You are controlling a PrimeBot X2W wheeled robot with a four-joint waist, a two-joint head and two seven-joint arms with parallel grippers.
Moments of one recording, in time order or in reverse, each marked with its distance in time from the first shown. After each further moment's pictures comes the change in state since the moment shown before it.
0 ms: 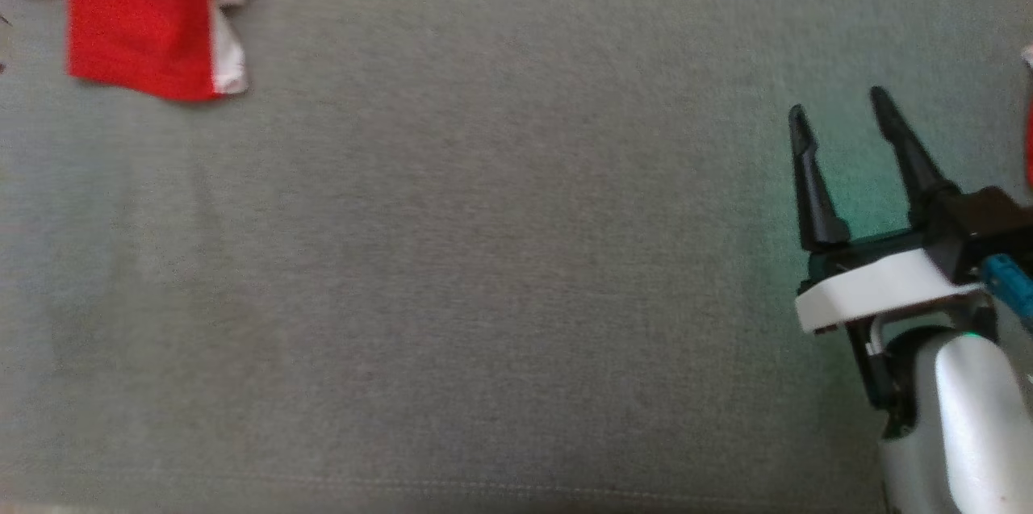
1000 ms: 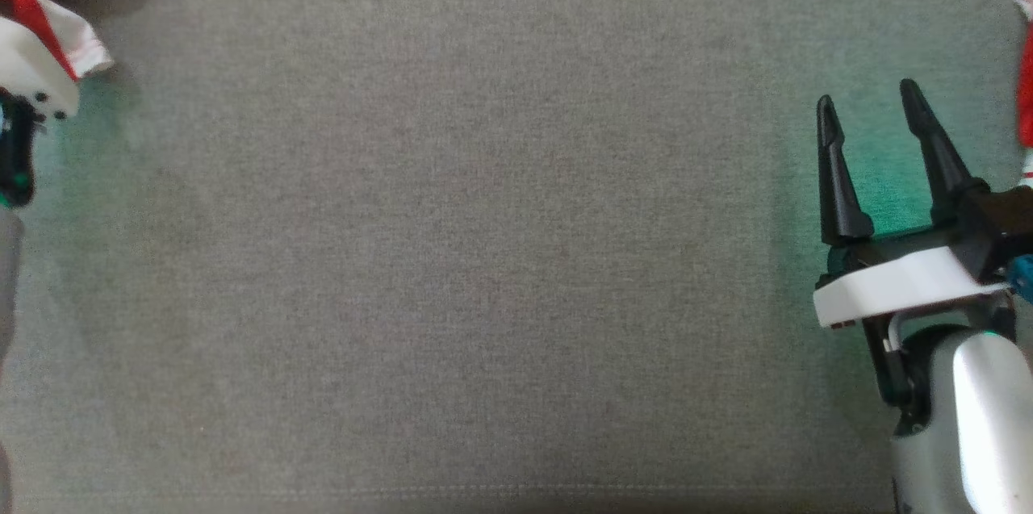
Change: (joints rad) left arm -0.118 -0.098 -0.104 0.452 0.041 -0.086 -0.124; right arm 0.000 0.000 -0.043 -0.012 0.007 0.000 -0.014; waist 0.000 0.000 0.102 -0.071
